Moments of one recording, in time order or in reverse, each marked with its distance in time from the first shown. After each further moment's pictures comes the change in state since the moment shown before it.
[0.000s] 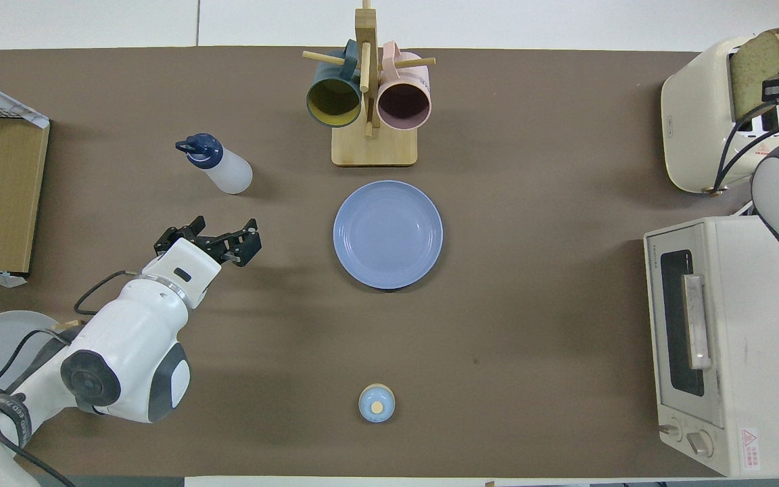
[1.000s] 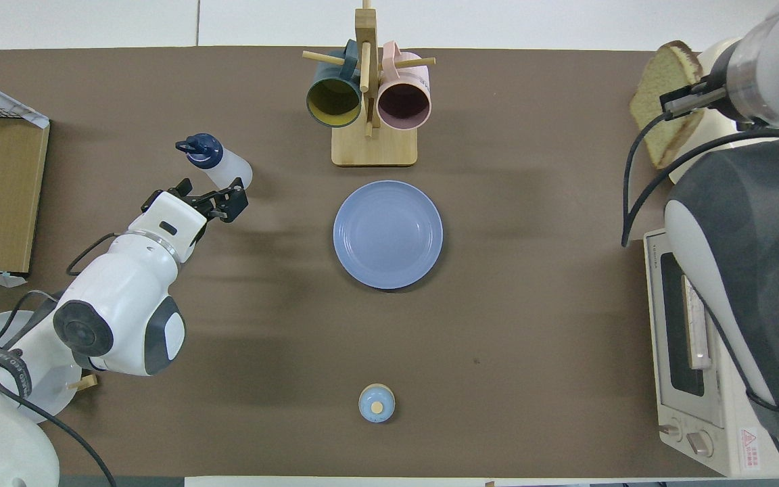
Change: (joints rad) left arm 0.001 0.130 0.060 0.165 0.000 0.000 0.001; right arm 0.327 -0.130 0.039 0.198 0.010 -0.565 0.130
